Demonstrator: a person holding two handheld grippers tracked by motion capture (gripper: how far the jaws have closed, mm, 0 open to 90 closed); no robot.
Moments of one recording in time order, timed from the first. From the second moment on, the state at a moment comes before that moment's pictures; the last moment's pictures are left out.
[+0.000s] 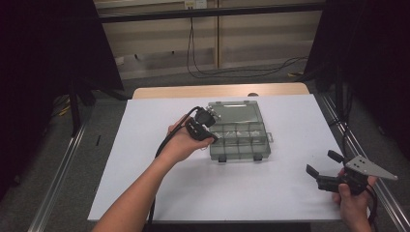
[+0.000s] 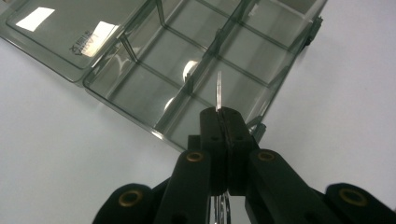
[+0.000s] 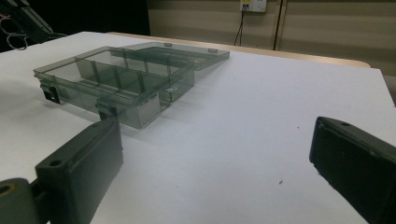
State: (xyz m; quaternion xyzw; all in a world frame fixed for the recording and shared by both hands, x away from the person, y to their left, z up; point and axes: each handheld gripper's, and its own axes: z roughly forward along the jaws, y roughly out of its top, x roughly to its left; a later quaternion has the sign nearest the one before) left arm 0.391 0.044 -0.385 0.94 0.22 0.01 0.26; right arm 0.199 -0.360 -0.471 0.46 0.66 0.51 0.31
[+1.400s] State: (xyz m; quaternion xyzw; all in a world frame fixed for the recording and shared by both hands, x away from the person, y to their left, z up) left arm 0.432 -0.004 -0.403 0.95 0.19 0.02 0.26; right arm 0.199 -0.361 -0.471 0.46 0.66 0.52 0.30
